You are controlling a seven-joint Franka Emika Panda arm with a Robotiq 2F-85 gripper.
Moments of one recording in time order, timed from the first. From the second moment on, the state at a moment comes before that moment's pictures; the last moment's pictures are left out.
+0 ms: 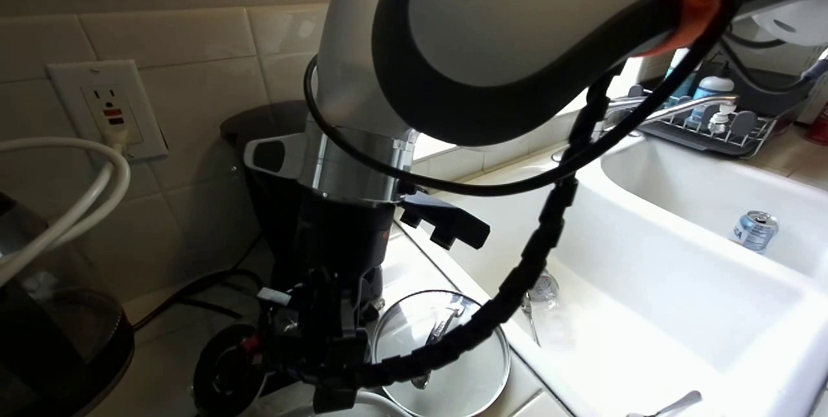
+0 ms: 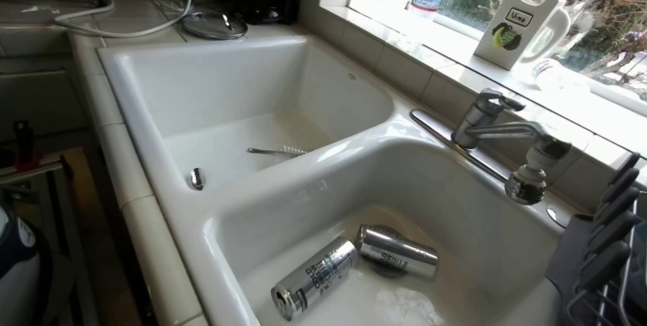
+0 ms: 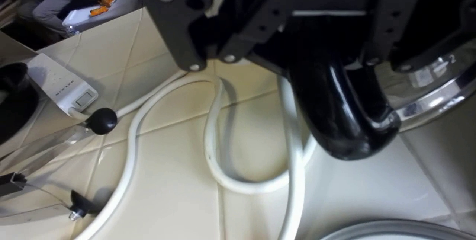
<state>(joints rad) 0.38 0.58 0.52 -1.45 0.22 2.09 -0.69</state>
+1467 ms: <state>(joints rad) 0.58 0.61 0.30 -1.35 -0.22 1.89 -0.18</state>
